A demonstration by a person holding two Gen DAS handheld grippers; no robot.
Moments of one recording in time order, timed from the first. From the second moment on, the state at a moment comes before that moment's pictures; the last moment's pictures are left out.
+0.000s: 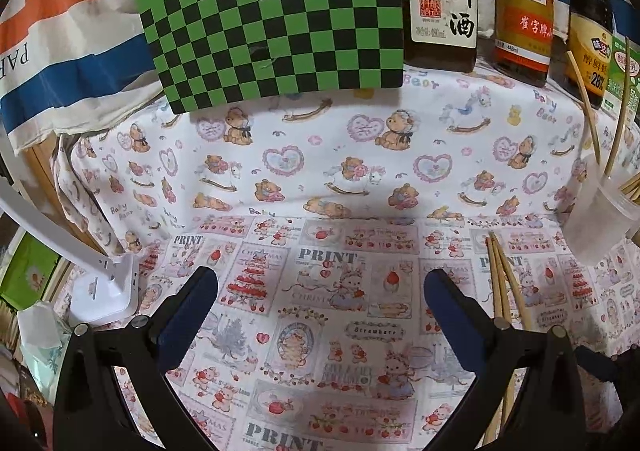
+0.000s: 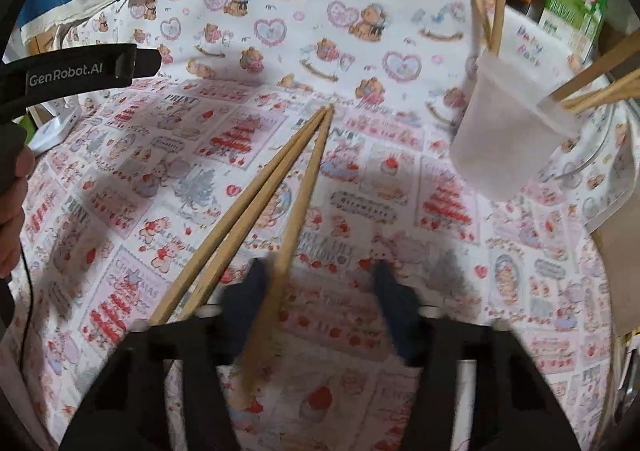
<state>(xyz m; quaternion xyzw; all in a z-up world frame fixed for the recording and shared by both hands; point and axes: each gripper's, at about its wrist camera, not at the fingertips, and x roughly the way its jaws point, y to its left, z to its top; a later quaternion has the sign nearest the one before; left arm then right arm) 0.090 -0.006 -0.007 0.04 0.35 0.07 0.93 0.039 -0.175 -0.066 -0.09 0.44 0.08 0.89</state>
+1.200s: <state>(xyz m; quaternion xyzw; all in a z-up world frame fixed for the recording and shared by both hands) 0.111 -0.088 -0.033 0.04 0.38 -0.15 0.91 -0.009 -0.233 0.023 0.03 0.17 0.04 0.98</state>
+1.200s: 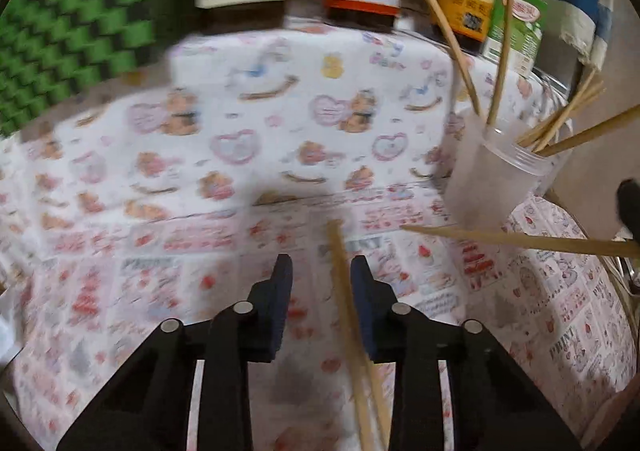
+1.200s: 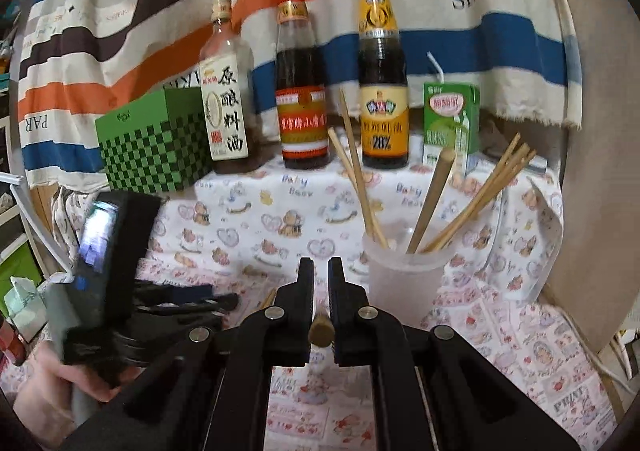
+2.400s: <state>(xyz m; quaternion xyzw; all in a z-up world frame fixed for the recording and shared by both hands) 0.109 -0.085 -0.026 0.00 0.38 -0.14 0.92 -0.017 -0.247 0.031 0.05 0.14 0.06 0.99</state>
